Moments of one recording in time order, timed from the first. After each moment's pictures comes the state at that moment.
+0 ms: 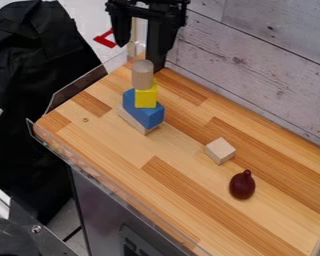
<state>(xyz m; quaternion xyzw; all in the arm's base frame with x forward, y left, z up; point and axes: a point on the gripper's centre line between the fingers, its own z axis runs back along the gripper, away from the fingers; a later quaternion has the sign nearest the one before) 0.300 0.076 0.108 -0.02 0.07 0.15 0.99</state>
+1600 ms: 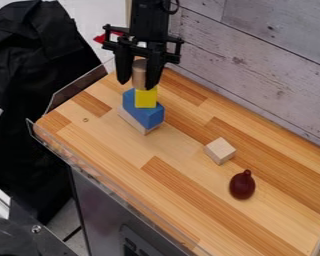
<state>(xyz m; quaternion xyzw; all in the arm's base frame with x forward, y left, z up) 0.287 0.064 0.067 -0.03 0.15 0.16 0.97</state>
